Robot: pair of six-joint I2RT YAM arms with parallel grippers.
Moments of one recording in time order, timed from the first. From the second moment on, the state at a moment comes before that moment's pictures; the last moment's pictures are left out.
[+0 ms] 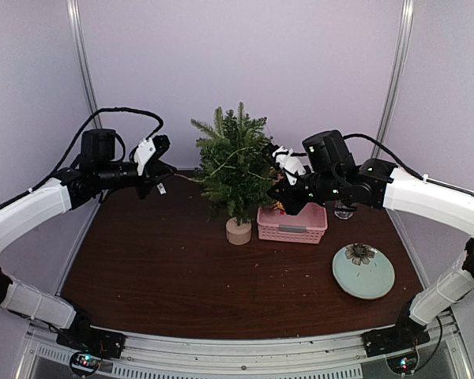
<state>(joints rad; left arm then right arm) -0.41 1.27 1.06 -0.15 0.51 0.58 0.83 1.46 1.30 -0.42 0.01 -0.05</state>
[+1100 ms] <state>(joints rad) -0.41 1.62 1.21 0.10 0.47 0.59 0.83 1.46 1.30 -0.42 0.02 -0.06</state>
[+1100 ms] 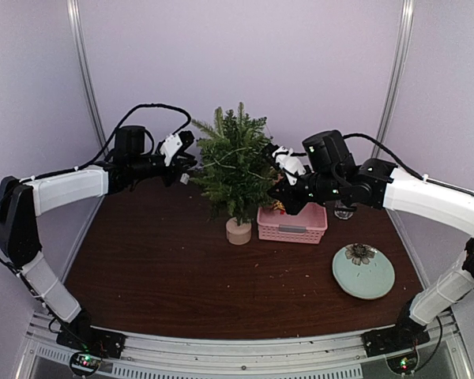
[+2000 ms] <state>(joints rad) -0.42 1.49 1.05 0.00 0.59 0.55 0.81 1.46 1.30 -0.42 0.07 -0.11</state>
